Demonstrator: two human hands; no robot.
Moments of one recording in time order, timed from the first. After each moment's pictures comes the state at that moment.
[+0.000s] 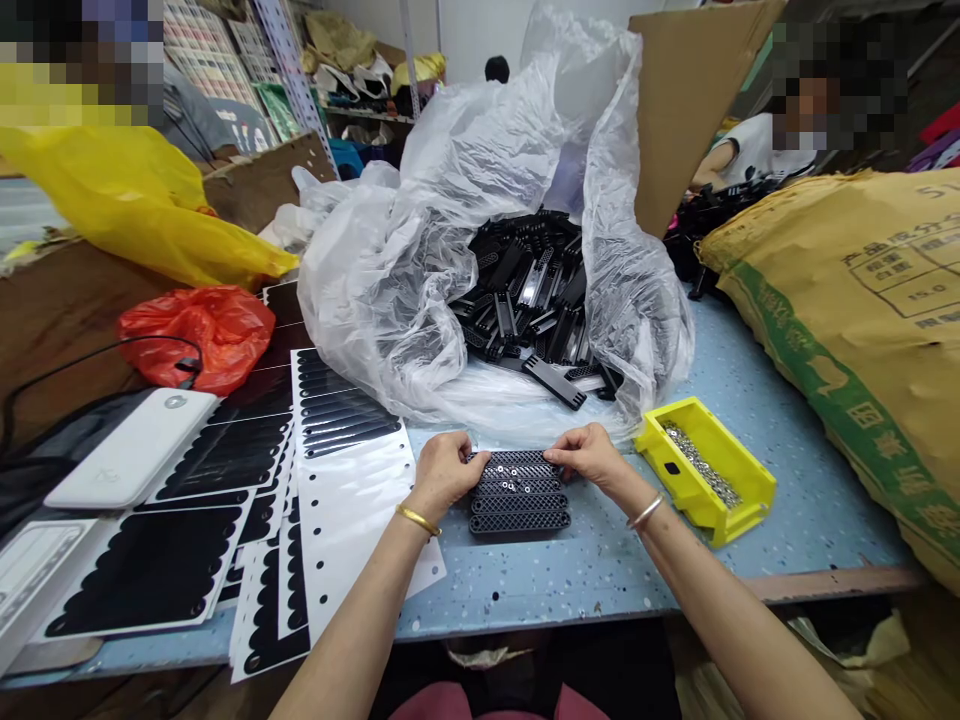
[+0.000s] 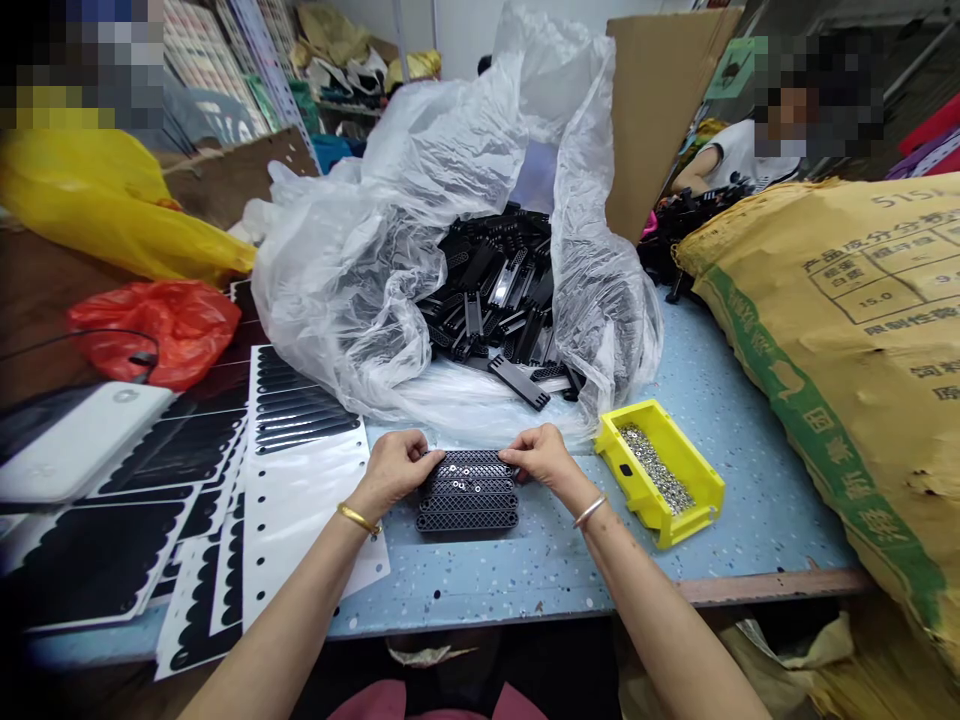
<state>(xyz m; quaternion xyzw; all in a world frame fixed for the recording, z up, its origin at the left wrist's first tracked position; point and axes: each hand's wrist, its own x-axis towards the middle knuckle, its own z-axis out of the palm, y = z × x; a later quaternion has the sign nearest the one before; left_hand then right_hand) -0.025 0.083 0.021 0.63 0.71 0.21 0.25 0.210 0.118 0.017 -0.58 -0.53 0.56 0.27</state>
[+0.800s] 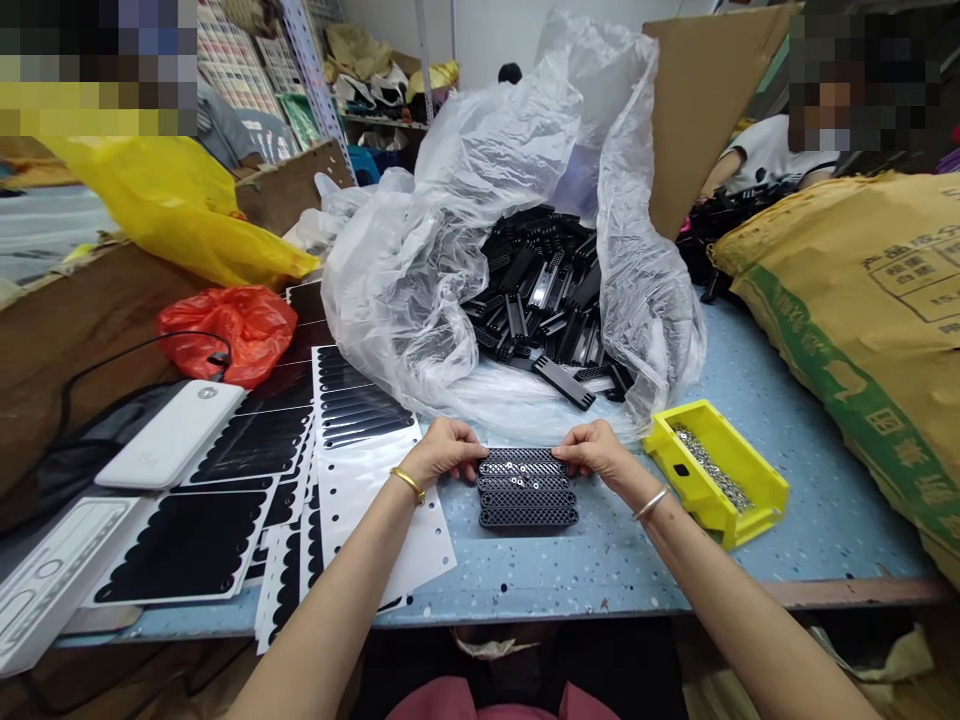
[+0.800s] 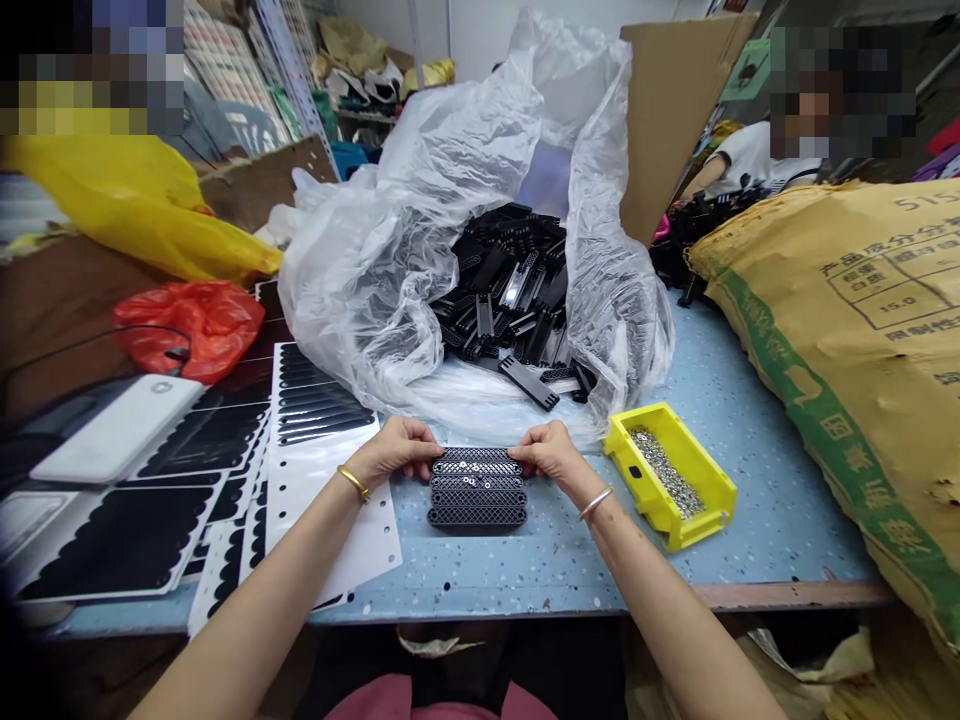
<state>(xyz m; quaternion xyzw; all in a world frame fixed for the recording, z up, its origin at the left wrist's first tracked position) -0.054 0.096 0.027 0.46 0.57 0.27 0.62 0.209 0.122 0.022 -0.58 -0.52 0.58 0.24</state>
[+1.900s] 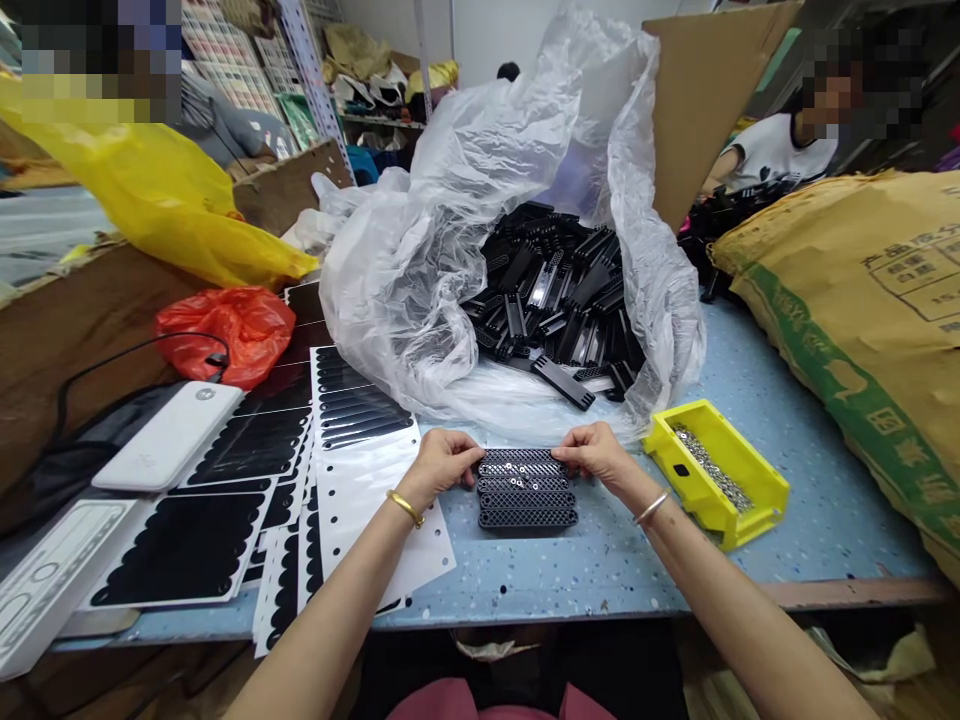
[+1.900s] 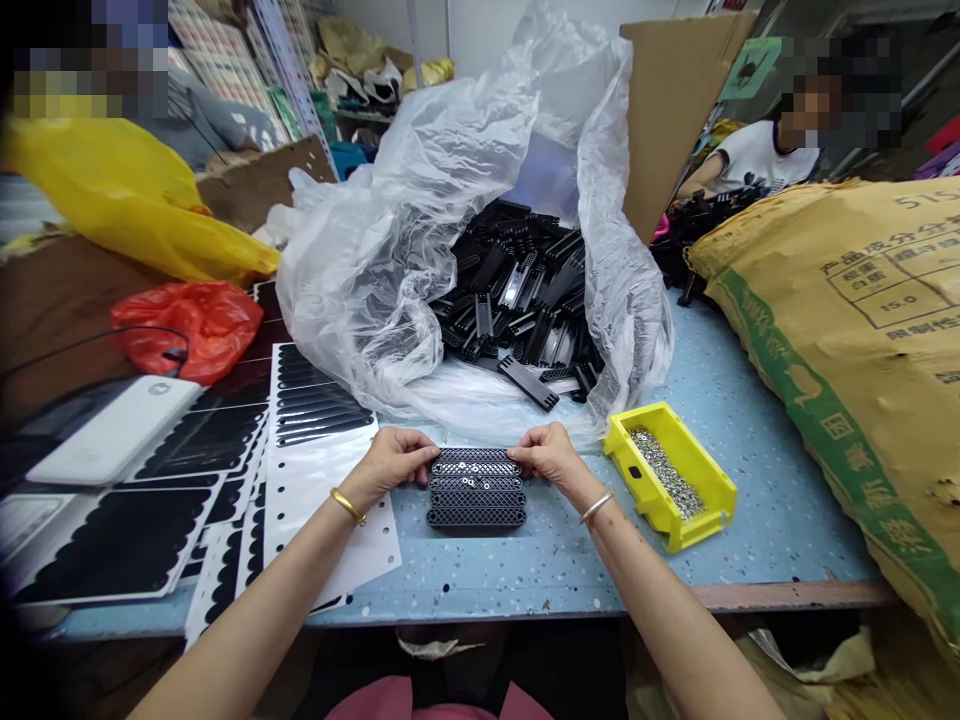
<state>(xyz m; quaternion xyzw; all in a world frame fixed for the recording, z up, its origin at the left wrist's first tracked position) -0.045 0.081 0.016 0.48 0.61 0.31 0.54 0.209 0.119 0.017 -0.58 -0.52 0.57 0.27</state>
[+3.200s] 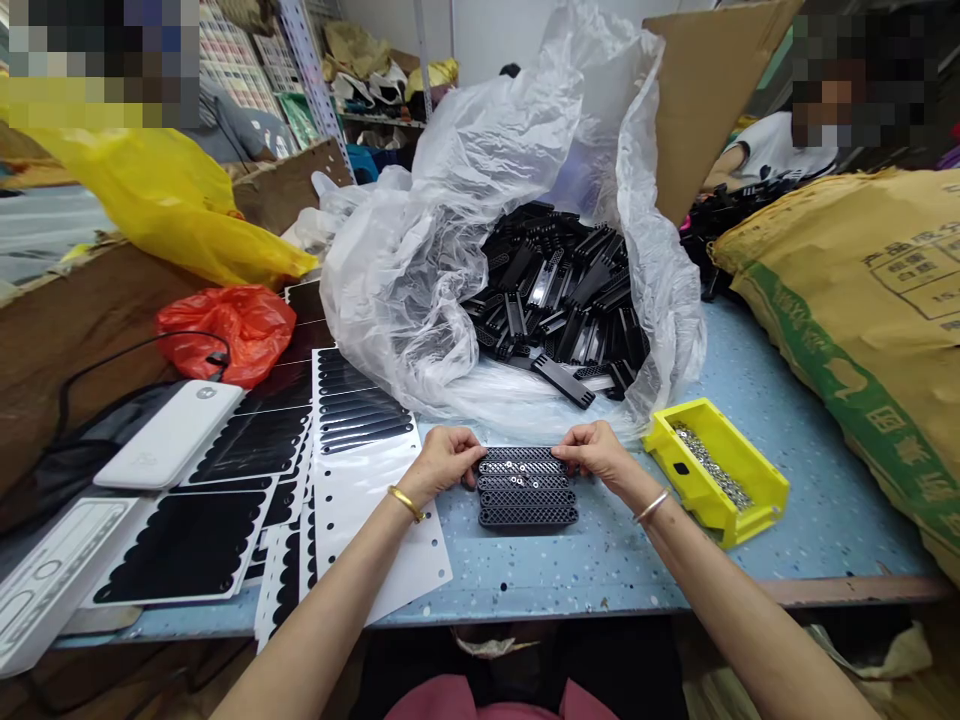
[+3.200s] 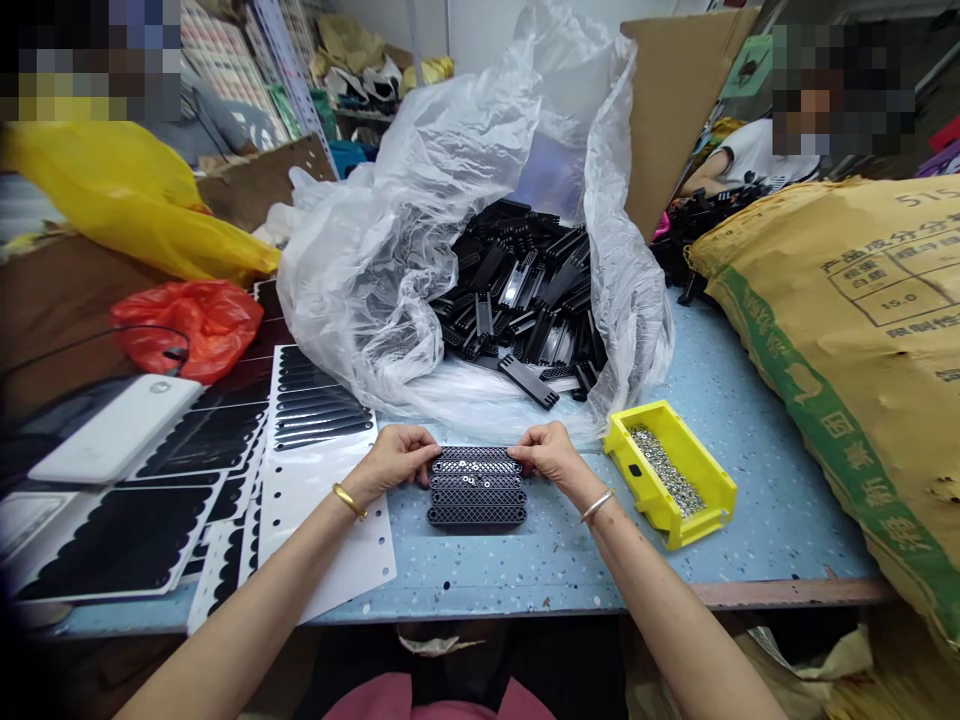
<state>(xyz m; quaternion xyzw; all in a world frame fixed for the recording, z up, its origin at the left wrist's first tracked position) -0.049 0.084 0.010 0.50 0.56 0.33 0.57 0.209 0.119 0.016 -0.58 -0.53 0.56 0.27</state>
